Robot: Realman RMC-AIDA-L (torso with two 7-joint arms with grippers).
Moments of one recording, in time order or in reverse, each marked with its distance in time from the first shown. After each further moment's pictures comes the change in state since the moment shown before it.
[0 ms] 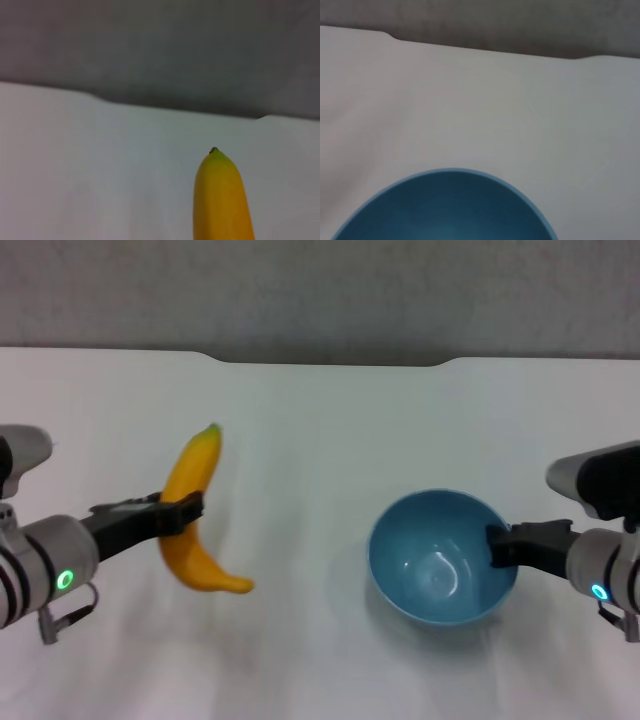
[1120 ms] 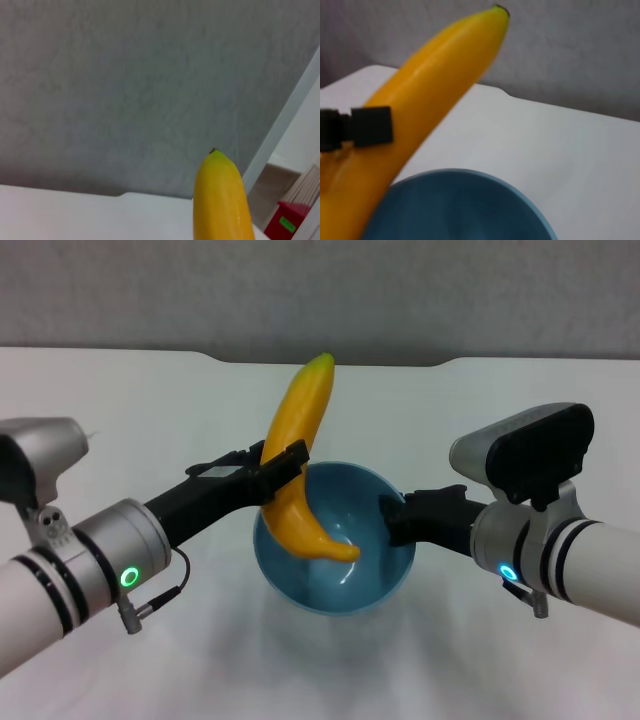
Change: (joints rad) left arm -0.025 -0.009 0.114 0.138 -1.208 -0.087 1.069; right arm 0.076 0.002 -0.182 0.098 0.095 -0.073 0.001
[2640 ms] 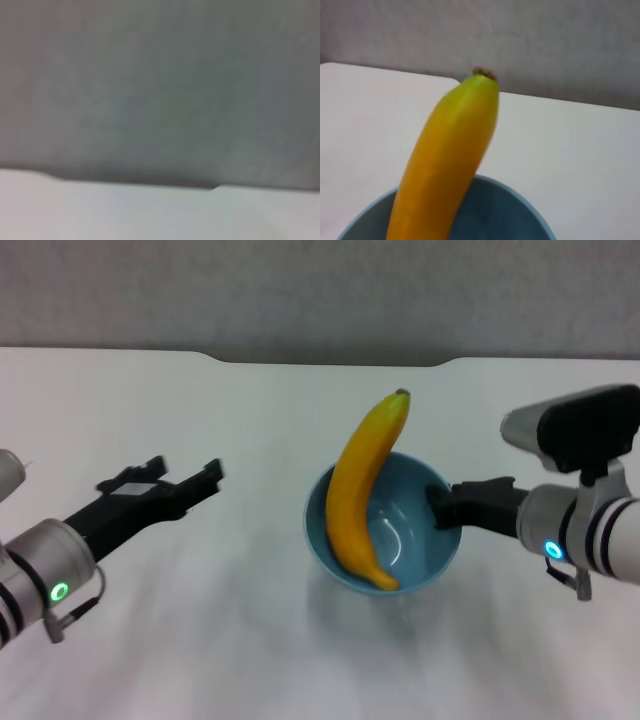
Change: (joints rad) left arm -0.003 0.015 -0.109 0.165 -0.102 0.030 0.273; right arm 0.001 -0.005 0.157 -0.006 0.008 0.127 -0.016
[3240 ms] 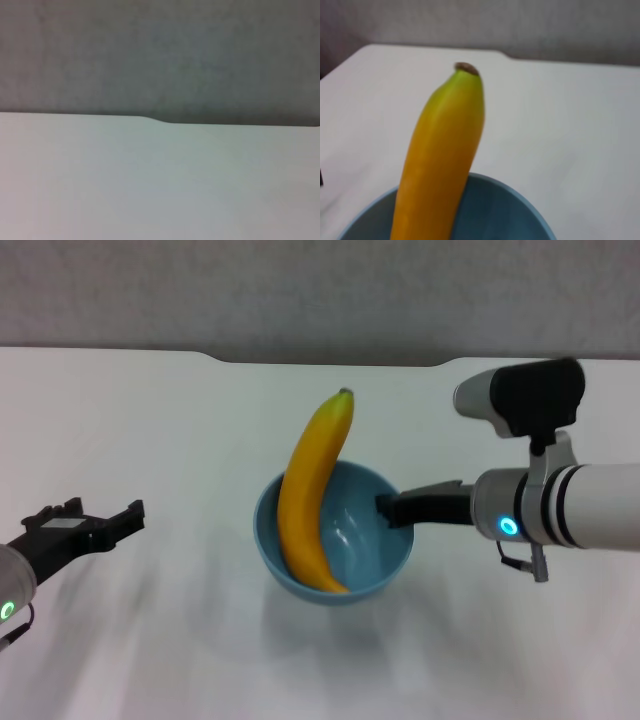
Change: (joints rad) left arm 0.016 0.000 -0.088 0.000 0.451 0.180 -0.308; right arm 0.180 0.003 0.041 -0.148 0.238 0.145 -0.090
